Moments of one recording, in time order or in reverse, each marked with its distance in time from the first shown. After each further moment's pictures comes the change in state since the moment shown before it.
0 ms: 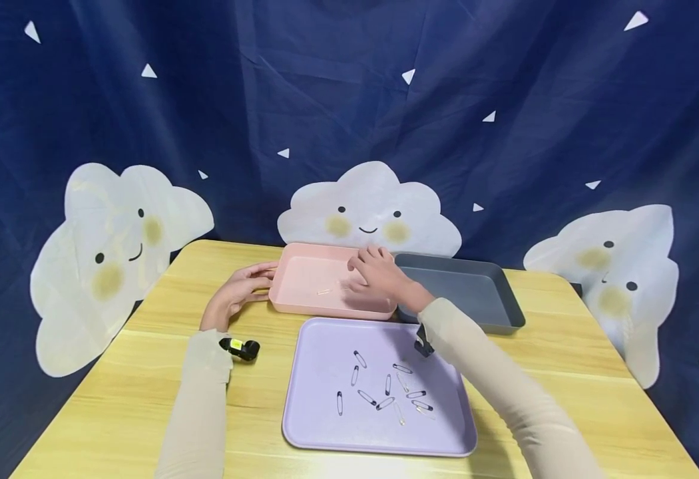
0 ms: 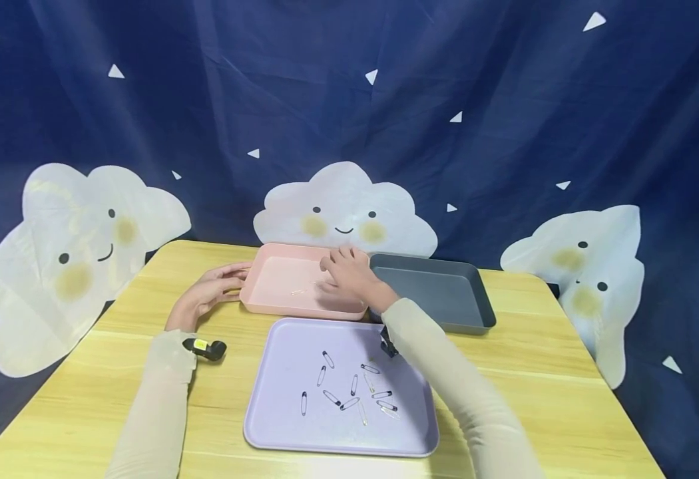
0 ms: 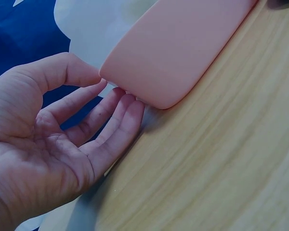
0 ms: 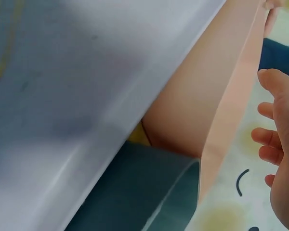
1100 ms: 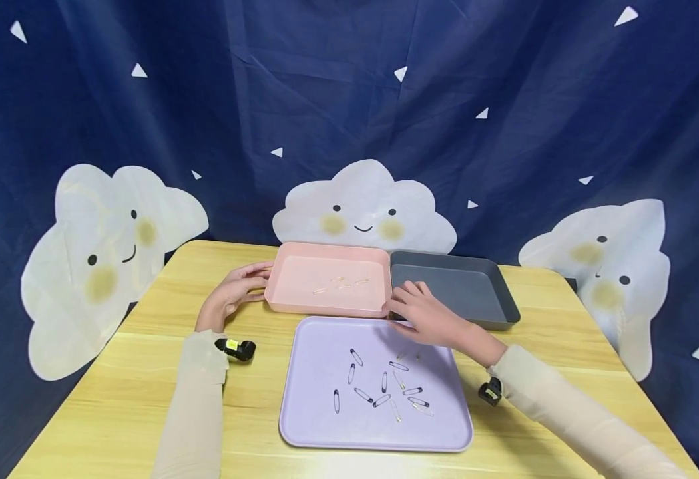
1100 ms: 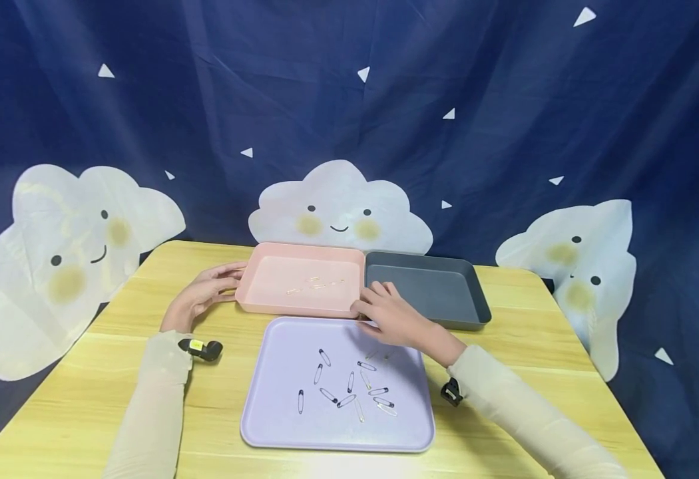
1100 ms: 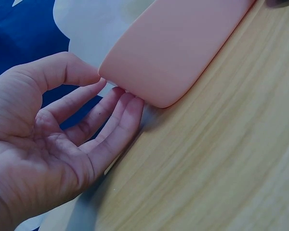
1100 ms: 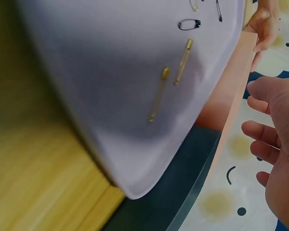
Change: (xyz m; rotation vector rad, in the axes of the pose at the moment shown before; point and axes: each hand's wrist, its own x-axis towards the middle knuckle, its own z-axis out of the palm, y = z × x) left_hand 0.001 -0.003 -0.001 -0.001 -0.013 0.012; right_hand -0.120 0.003 -0.024 0.020 0.124 -0.244
